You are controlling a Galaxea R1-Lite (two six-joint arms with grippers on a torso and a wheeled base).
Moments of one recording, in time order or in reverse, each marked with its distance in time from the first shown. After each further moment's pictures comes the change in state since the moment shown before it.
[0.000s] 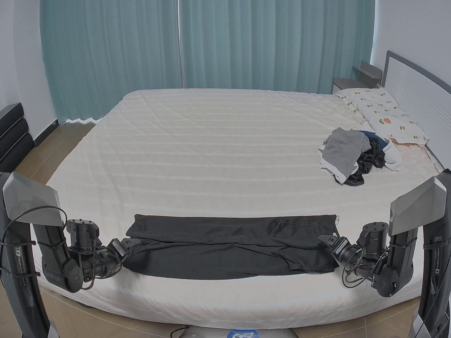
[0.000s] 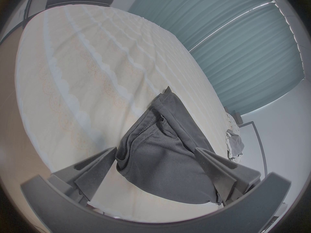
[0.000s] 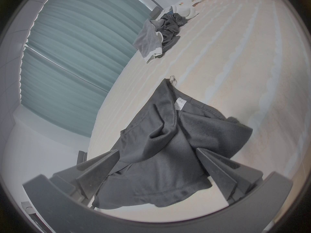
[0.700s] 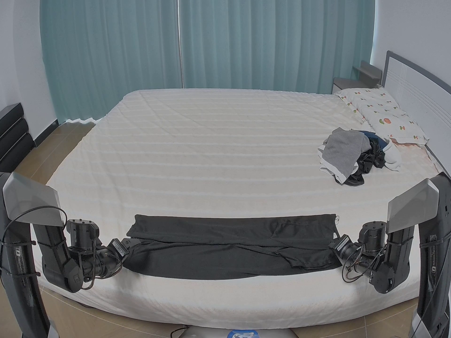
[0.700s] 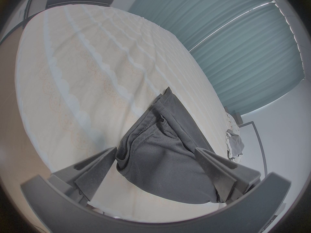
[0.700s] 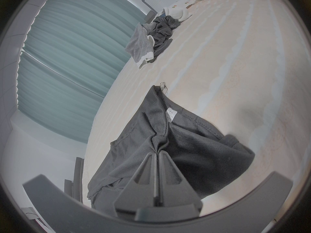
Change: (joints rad) left arm 0.000 0.000 0.000 0.000 0.000 0.000; right arm -0.050 0.069 -0.070 0.000 -0.006 0.002
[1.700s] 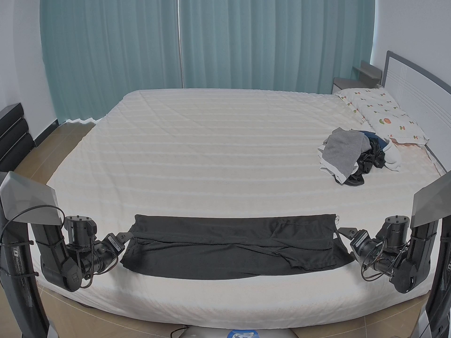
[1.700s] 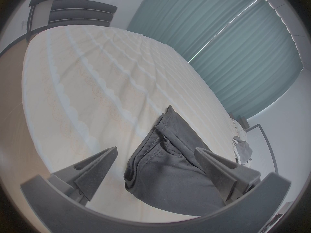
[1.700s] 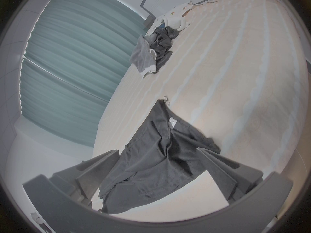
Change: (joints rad) left arm 0.004 -0.020 -0.001 -0.037 0.139 0.055; right arm -0.062 -0.193 0.169 0.000 0.051 0.007
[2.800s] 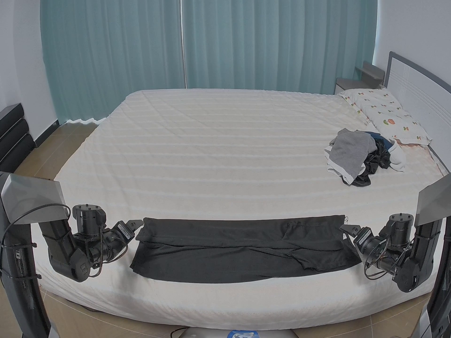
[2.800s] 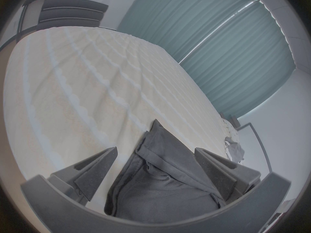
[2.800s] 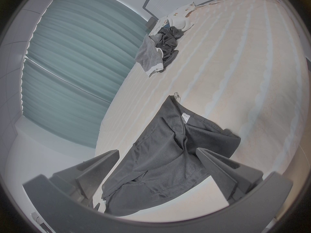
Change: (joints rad) left arm -0.053 0.000 -0.139 0.065 -0.029 -0.018; right arm -0.016 -0.034 0.011 0.000 0.011 -0.009
